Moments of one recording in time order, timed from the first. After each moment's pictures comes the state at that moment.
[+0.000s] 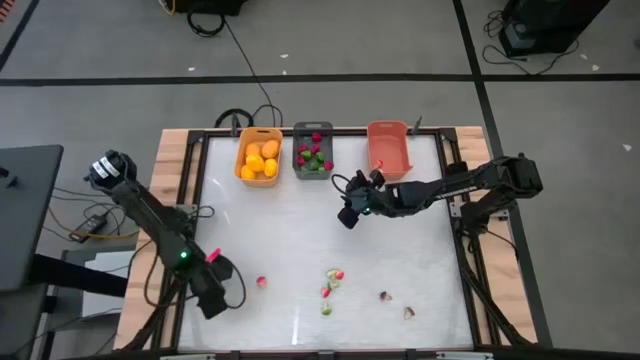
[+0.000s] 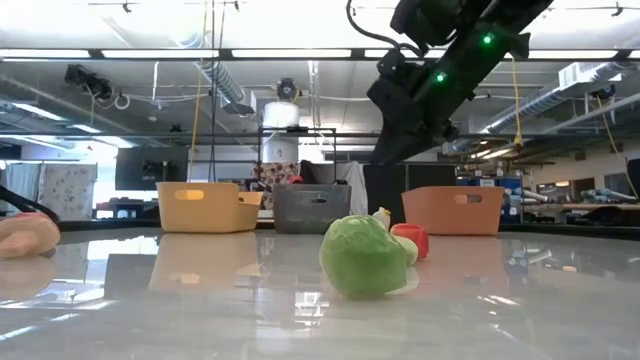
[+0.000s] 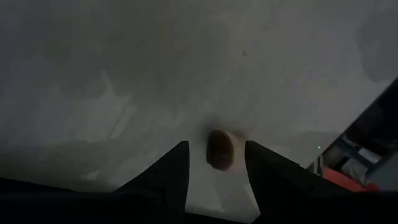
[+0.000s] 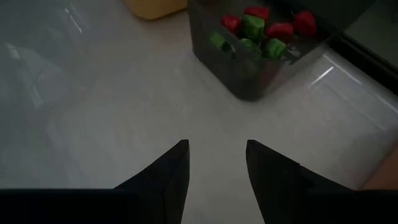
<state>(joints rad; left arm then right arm) -0.85 1.27 0.67 -0.64 0.23 -1.50 0.01 1.55 0.89 -0.19 0.51 0.47</state>
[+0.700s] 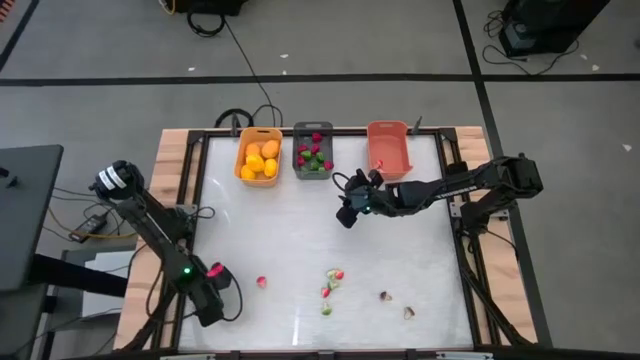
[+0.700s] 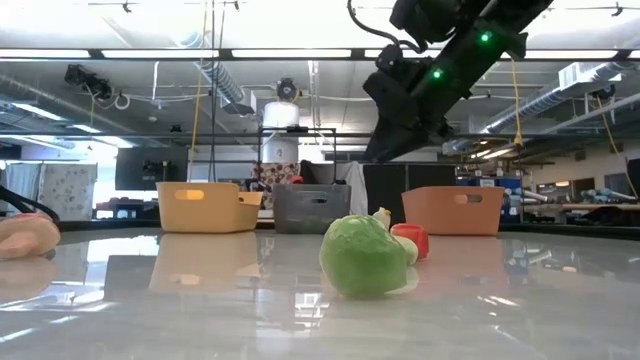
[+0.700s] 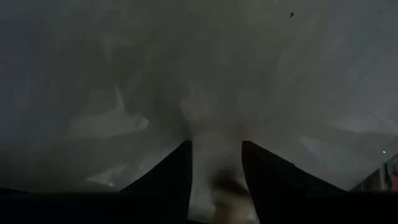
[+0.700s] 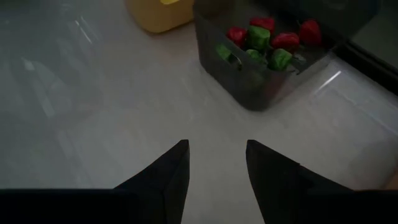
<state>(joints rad) -0.94 1.42 0.66 -0.59 0.23 -1.50 0.01 1.55 0.89 -0.15 0.50 0.47</state>
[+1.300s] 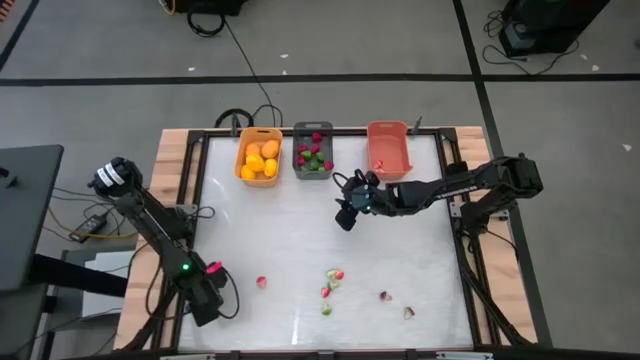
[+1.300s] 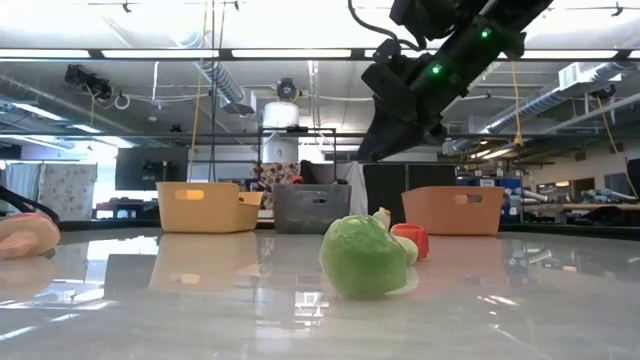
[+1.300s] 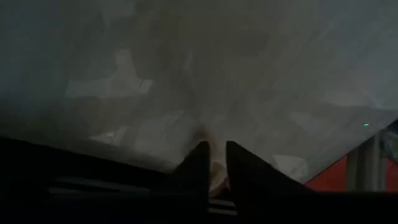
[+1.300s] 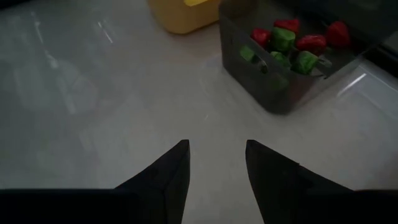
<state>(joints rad) -0.92 1.38 0.66 -0.63 0.36 -1.52 0.01 1.55 0.89 -0.11 0.42 0.45</state>
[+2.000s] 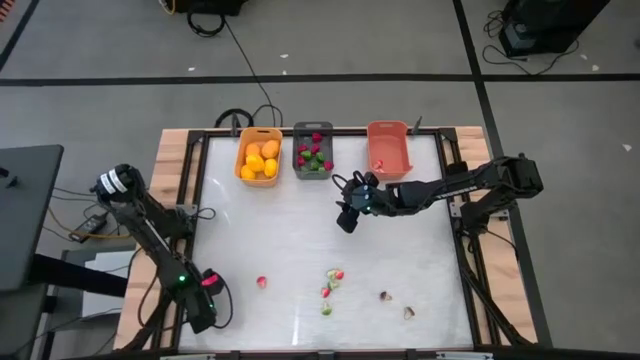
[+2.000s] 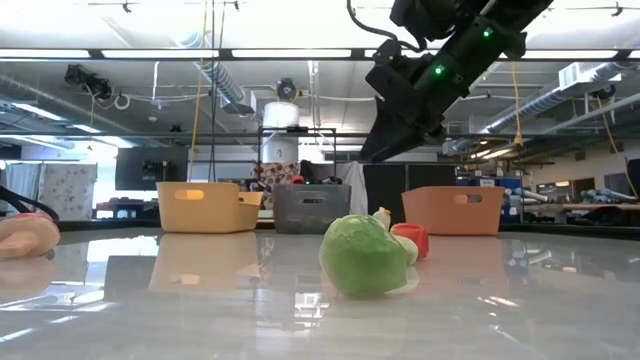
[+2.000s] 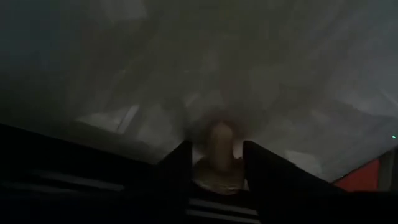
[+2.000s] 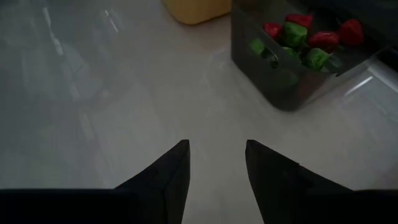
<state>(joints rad) -1.04 1.46 0.67 -0.56 0.38 -1.66 0.01 1.55 0.89 -0.12 0.39 0.41</state>
